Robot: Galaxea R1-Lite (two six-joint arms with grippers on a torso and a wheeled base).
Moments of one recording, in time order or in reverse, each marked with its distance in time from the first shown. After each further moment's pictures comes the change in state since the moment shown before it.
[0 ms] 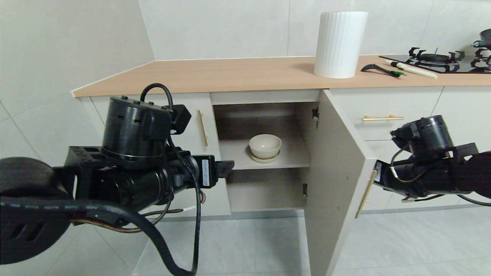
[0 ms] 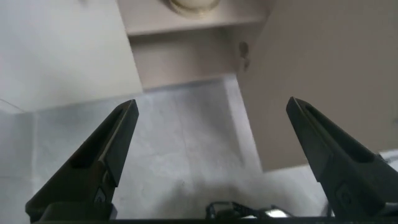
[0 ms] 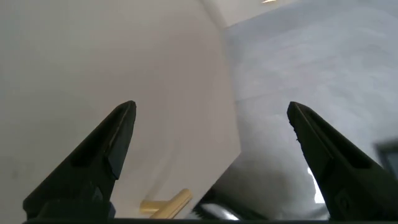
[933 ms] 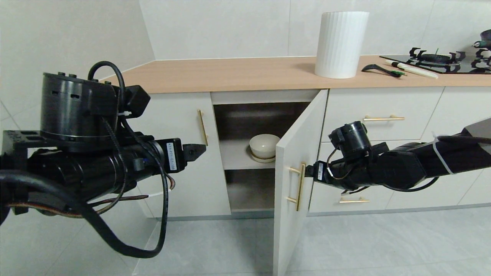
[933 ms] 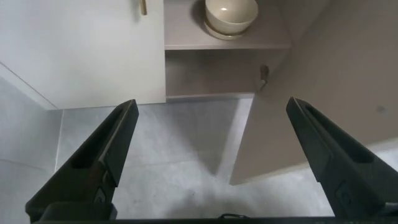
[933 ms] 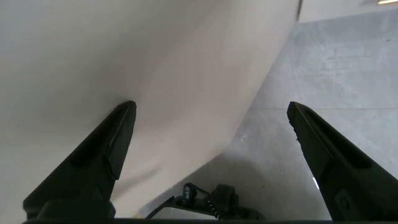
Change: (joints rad) left arm 0.095 -0.100 -0.019 0.073 0.004 0.003; right arm 0.180 0.294 -0.283 -0.002 -0.010 0.031
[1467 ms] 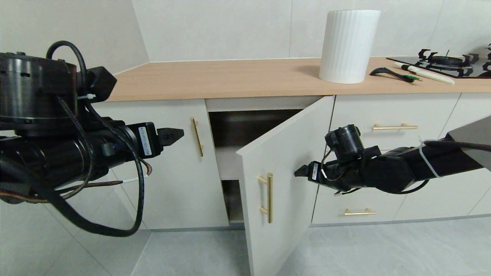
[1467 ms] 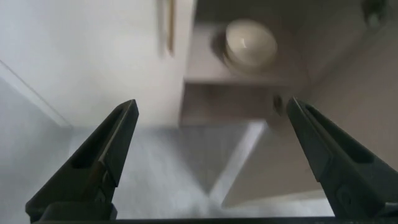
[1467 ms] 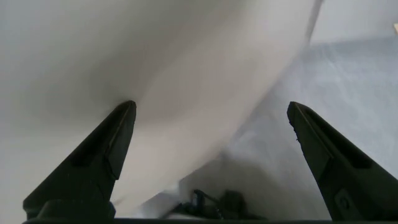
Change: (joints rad) left arm 0.098 -0.060 -0.028 0.013 0.000 0.035; right arm 0.015 0.043 -0.007 -0.071 -0.007 0.049
